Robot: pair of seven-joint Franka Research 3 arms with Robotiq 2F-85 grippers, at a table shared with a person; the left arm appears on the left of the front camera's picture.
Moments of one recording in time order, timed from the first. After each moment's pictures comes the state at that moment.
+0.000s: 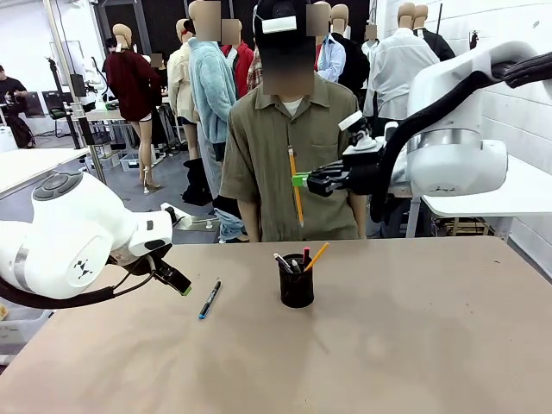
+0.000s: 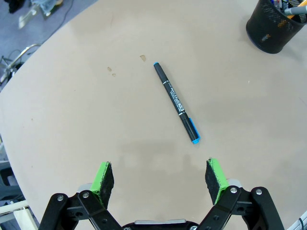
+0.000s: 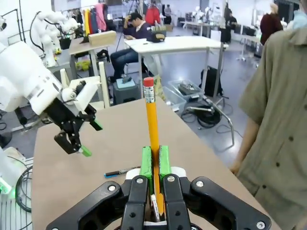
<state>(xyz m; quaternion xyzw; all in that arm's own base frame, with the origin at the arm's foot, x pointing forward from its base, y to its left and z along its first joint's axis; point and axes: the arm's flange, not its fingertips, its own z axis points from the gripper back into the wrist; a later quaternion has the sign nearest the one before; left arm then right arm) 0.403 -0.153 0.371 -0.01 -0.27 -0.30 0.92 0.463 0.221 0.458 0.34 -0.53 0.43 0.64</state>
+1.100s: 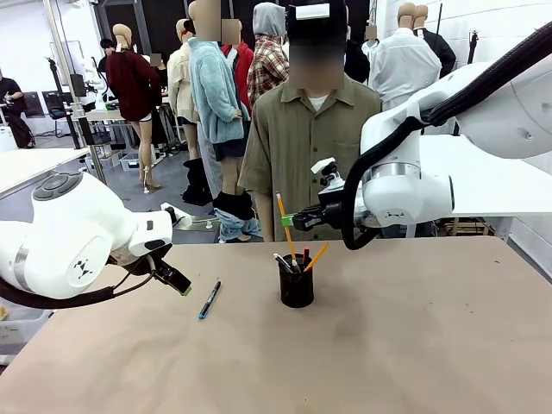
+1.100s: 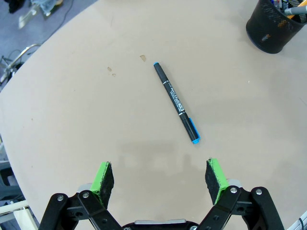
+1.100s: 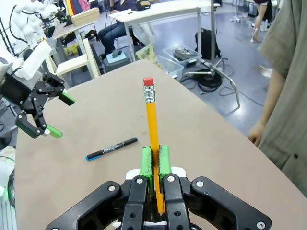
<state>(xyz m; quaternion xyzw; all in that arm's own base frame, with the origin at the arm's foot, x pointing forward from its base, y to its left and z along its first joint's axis) 0.403 -0.153 0.371 -0.01 -0.27 -0.30 0.92 0.507 0.255 0.376 0.34 -0.47 0.39 0.72</state>
